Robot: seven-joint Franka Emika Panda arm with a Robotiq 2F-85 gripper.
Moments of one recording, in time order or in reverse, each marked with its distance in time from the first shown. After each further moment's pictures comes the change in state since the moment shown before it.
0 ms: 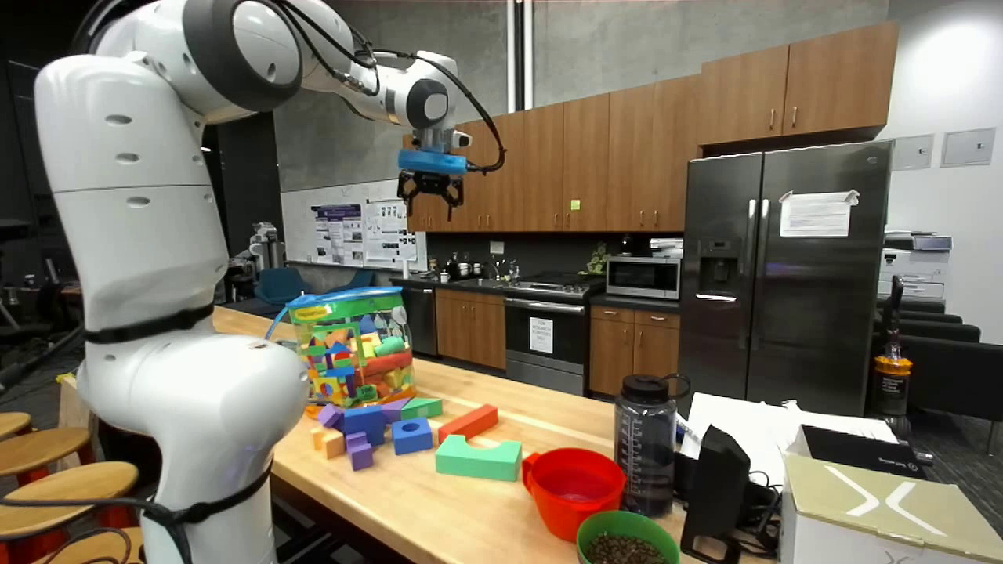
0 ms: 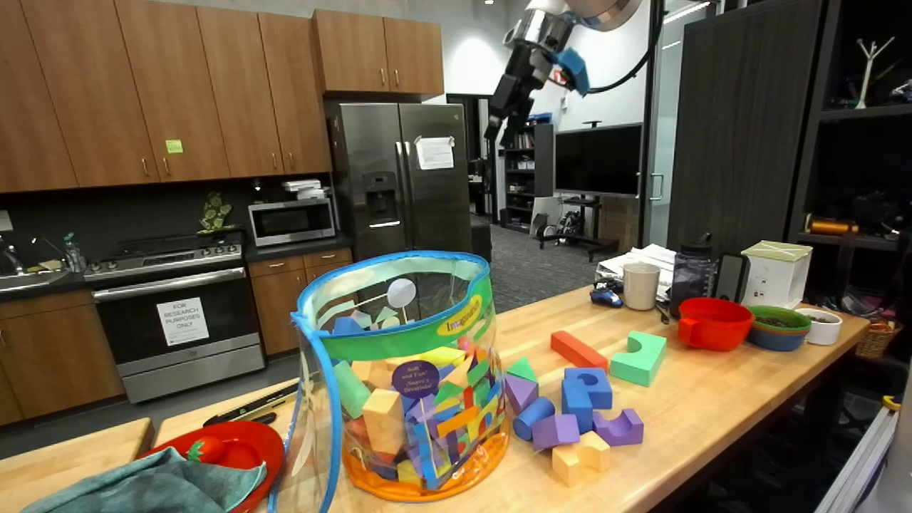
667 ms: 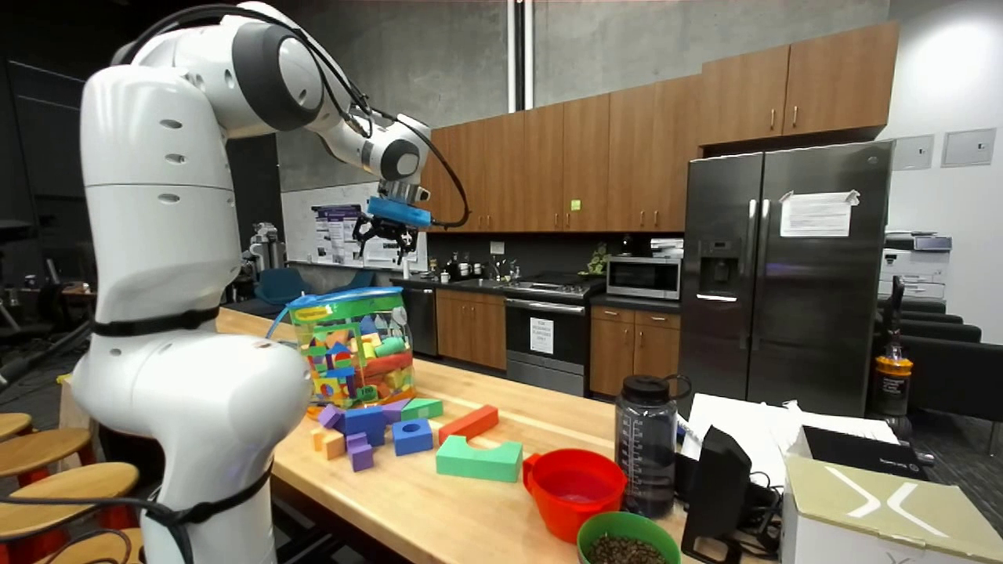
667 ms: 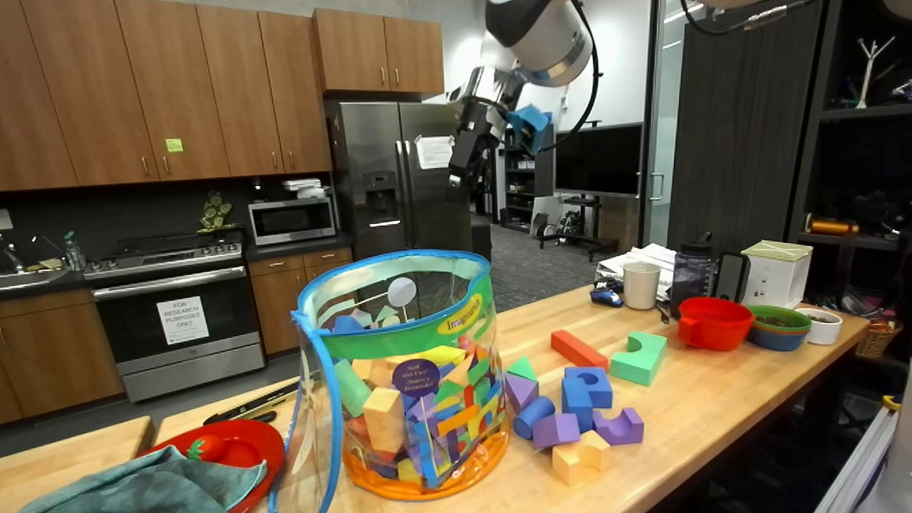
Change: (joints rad) arm 0.046 0.109 0.135 -0.080 0.126 0.025 -0.144
